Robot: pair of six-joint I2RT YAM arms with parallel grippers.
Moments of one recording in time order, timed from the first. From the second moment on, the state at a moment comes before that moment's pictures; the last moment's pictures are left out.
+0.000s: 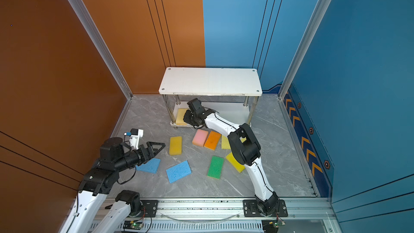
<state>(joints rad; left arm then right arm) -0.16 0.57 0.72 -0.69 0.58 -0.77 0.68 2.22 1.83 -0.35 -0.17 0.94</state>
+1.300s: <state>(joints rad) -0.27 0.68 0.69 -0.69 0.60 -0.69 0.79 1.55 1.09 -0.35 -0.08 0.80</state>
